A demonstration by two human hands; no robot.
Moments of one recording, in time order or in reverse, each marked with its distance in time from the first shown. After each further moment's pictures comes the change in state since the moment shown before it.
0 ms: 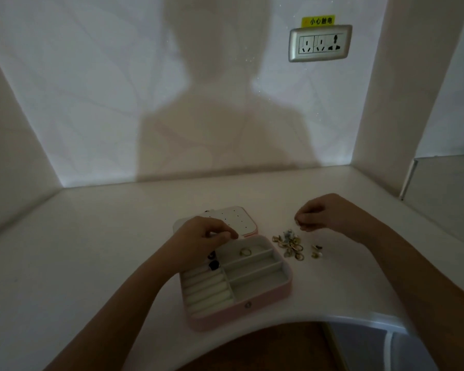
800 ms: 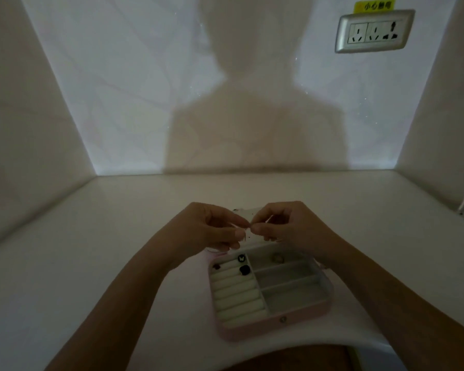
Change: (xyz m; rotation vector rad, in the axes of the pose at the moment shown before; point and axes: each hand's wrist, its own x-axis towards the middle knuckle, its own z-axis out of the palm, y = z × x) left_hand -0.022 0.000 -0.041 -0.485 0.036 -0.186; right_hand 0.008 -0.066 0.102 0.126 -0.157 -0.302
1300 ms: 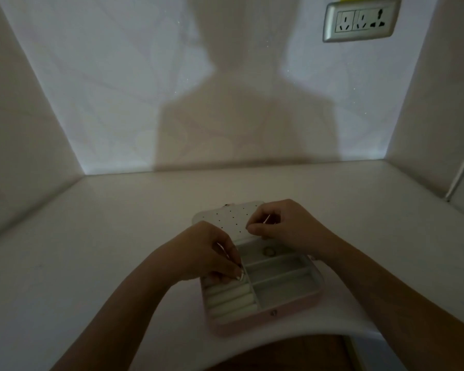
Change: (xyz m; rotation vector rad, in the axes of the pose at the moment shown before) left_hand -0.003 -0.006 0.021 0.222 -0.203 -0.191; right_hand -0.001 0.012 -0.003 -0.230 0.014 0.023
